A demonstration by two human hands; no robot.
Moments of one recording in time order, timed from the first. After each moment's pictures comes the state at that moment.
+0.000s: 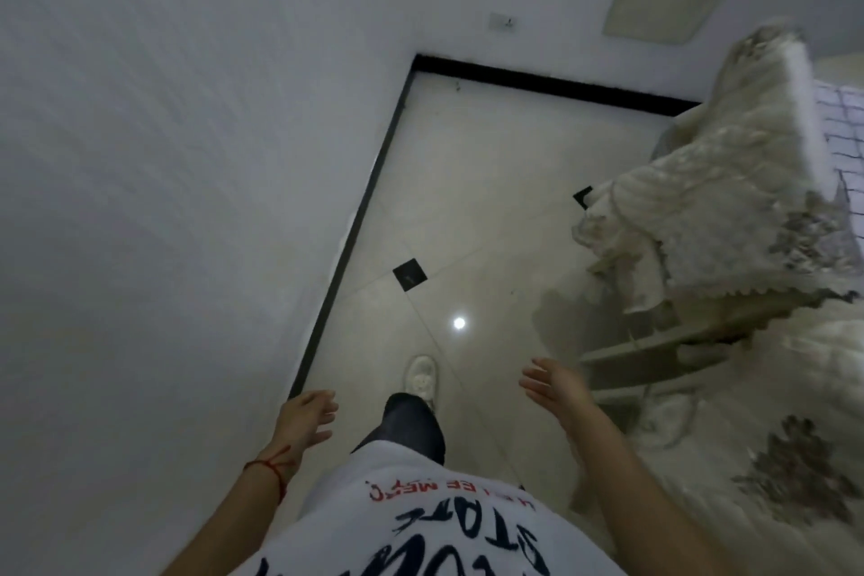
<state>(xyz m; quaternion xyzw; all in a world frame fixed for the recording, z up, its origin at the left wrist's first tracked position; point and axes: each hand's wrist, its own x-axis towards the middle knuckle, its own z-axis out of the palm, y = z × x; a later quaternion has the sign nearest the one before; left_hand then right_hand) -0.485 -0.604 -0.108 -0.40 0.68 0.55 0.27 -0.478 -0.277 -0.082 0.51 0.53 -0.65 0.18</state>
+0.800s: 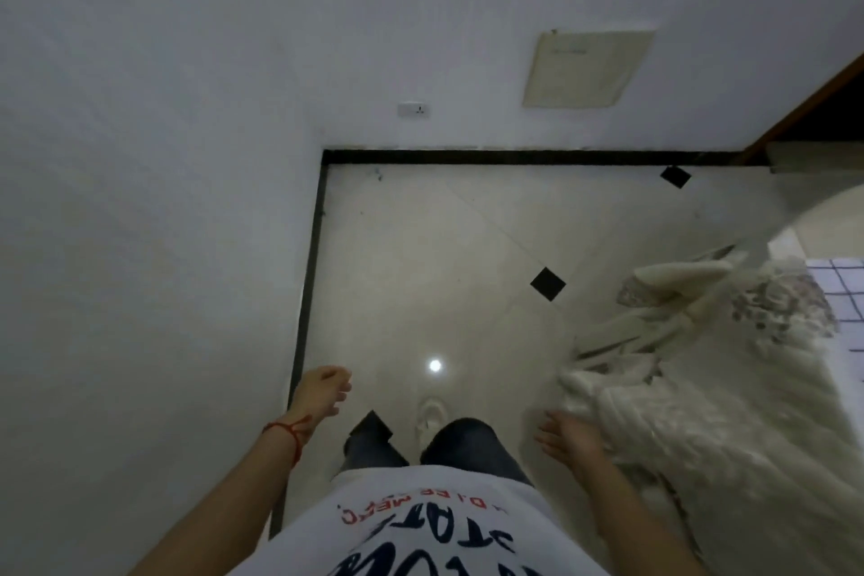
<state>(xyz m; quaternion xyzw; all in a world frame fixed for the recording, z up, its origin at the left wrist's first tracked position) -1.009 -0.397 -0.086 -0.22 0.77 0.47 0.37 -0.847 -0.116 -0.087 0.63 0.45 -0.61 0.14</state>
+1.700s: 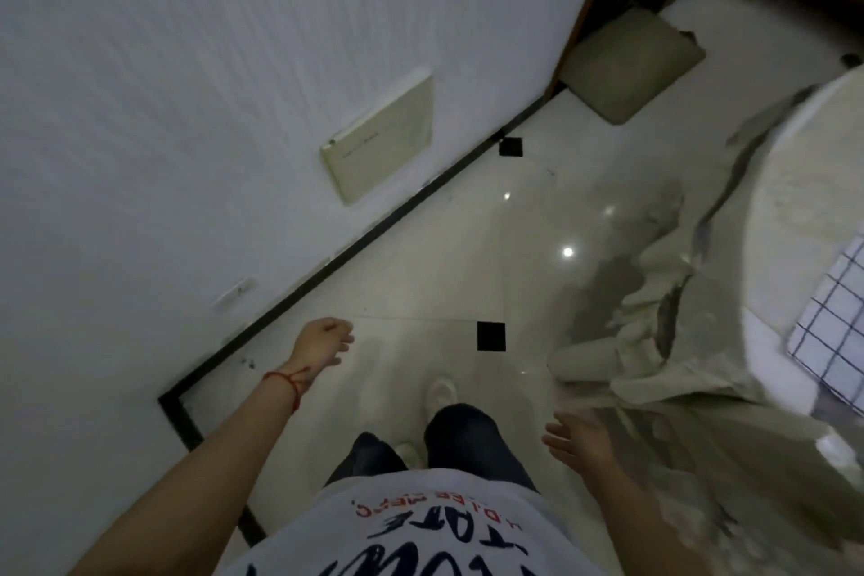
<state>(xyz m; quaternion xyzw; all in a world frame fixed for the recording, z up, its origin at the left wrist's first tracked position) -1.472 0.034 -0.086 0.11 0.79 0.31 0.51 -1.118 0.081 -0.107 0.77 0.21 -0.60 -0.08</state>
